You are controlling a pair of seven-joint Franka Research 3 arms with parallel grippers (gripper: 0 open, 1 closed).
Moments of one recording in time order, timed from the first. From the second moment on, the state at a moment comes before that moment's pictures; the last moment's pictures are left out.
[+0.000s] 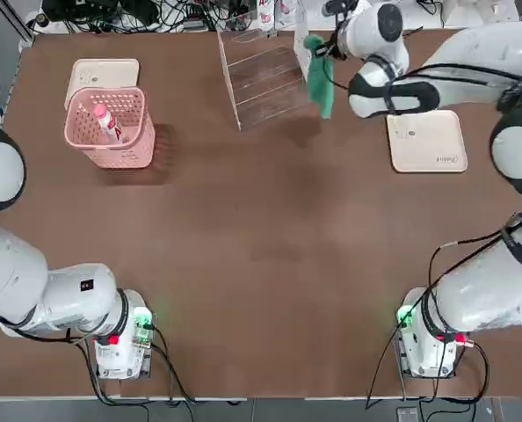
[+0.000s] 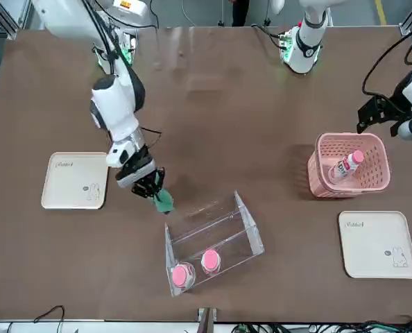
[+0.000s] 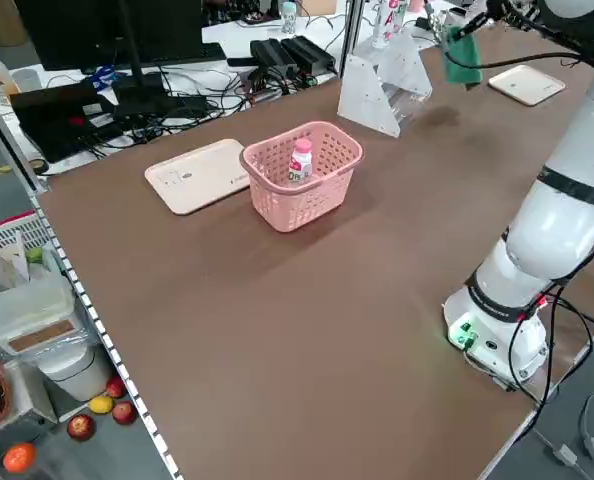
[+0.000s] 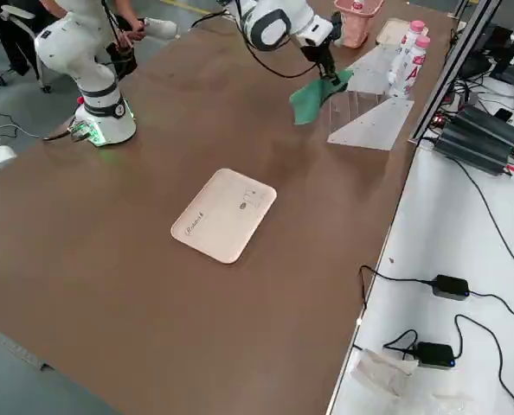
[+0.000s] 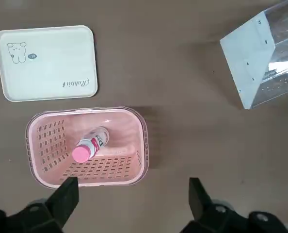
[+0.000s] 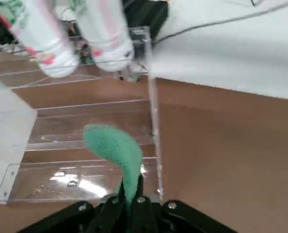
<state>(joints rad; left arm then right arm) 0.17 0.09 -0.29 -1.40 0.01 1.52 -0.04 -0.04 0.33 0.47 -2.03 -0.43 2.98 0.50</state>
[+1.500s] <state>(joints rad) 0.17 0.09 -0.29 -1.40 0.01 1.52 -0.04 -0.03 0.12 -0.13 -1.87 0.56 1.89 -0.51</state>
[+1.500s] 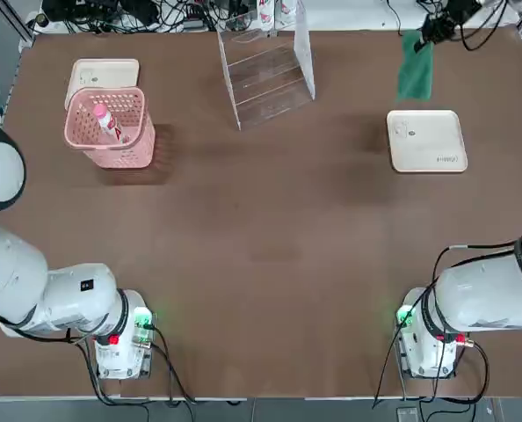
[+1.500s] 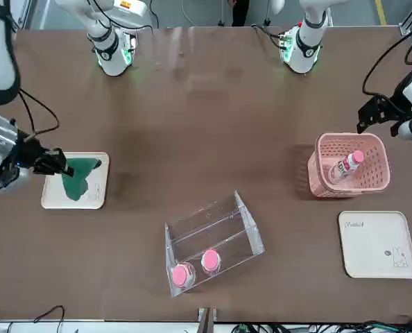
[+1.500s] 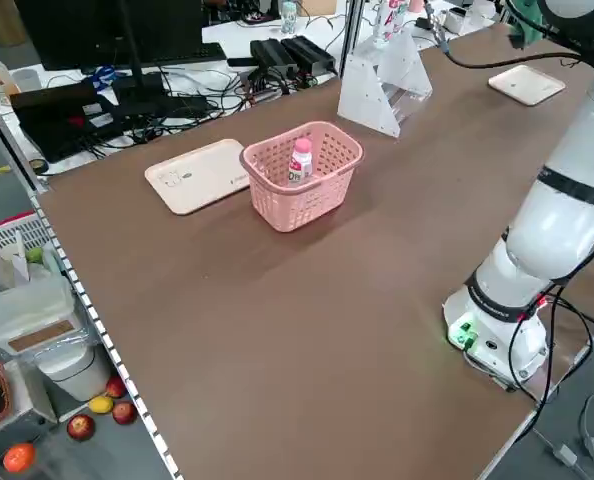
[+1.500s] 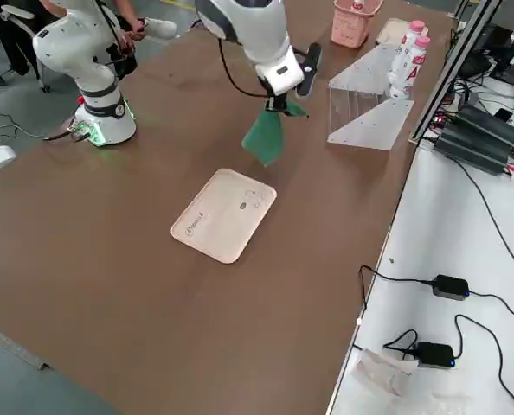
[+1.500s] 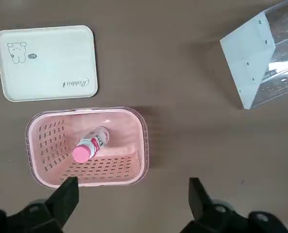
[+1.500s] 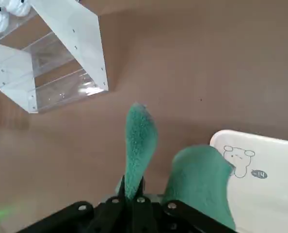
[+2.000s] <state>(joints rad) 0.17 0.09 -0.29 -1.40 0.01 1.52 -0.04 -0.14 0.15 -0.24 -2.04 0.69 1.82 -0.86</state>
